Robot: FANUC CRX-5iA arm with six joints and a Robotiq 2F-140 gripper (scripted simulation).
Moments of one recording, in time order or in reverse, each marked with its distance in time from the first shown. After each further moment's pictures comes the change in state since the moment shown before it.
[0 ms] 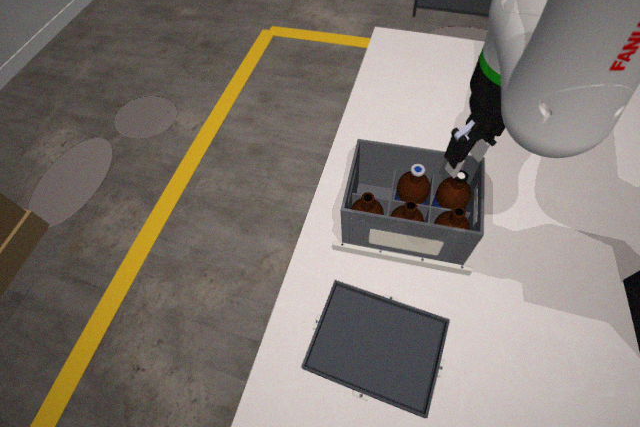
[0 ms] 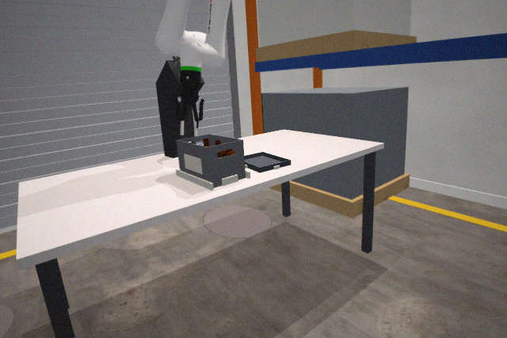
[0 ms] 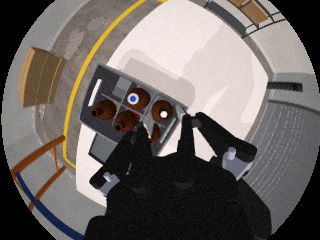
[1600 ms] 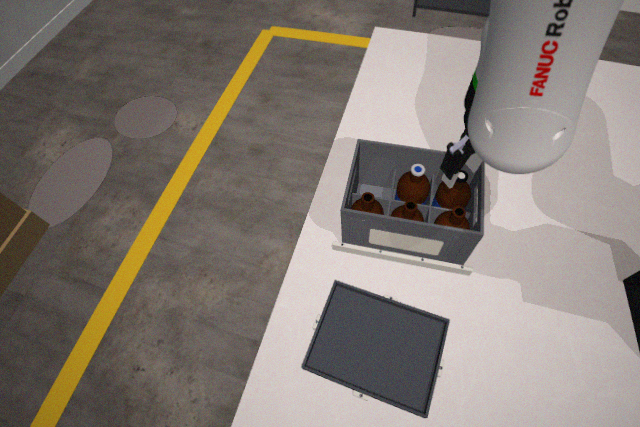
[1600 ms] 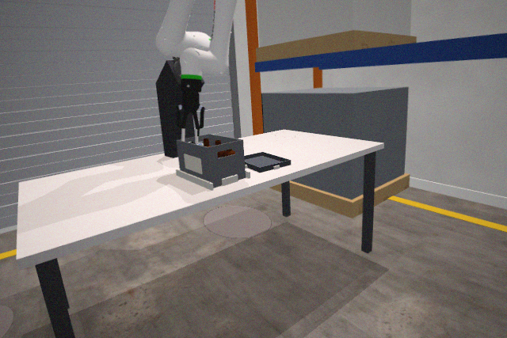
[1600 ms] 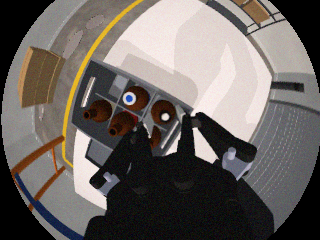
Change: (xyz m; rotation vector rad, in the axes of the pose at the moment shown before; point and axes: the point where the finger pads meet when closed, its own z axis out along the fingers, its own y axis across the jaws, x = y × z) arm -0.004 -0.004 0.036 0.003 -0.003 0.000
